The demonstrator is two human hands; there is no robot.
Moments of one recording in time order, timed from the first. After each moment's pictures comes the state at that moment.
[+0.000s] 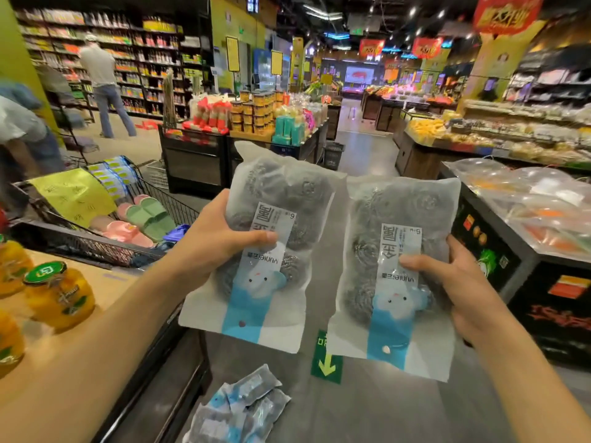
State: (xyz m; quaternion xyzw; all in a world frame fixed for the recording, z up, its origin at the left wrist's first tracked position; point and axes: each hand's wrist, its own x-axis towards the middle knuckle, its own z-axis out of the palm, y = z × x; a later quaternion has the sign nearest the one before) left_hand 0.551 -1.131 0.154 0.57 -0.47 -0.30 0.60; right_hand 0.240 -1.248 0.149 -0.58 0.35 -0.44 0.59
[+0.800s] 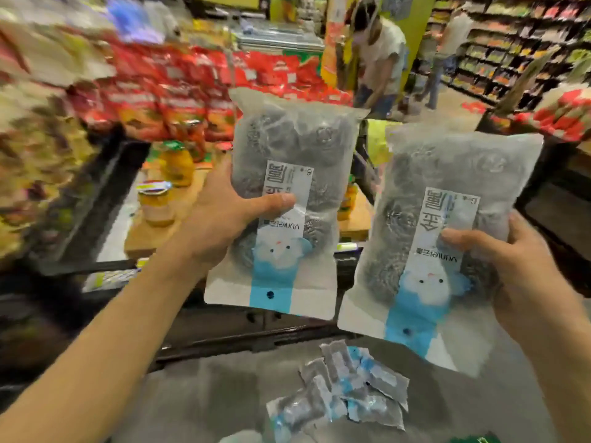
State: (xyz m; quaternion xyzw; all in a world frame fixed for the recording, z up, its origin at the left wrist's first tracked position) left_hand 0.491 -0.863 0.138 0.69 -0.07 0.06 0.72; right_hand 0.447 -1.173 0.148 -0.69 0.05 -0.09 0.71
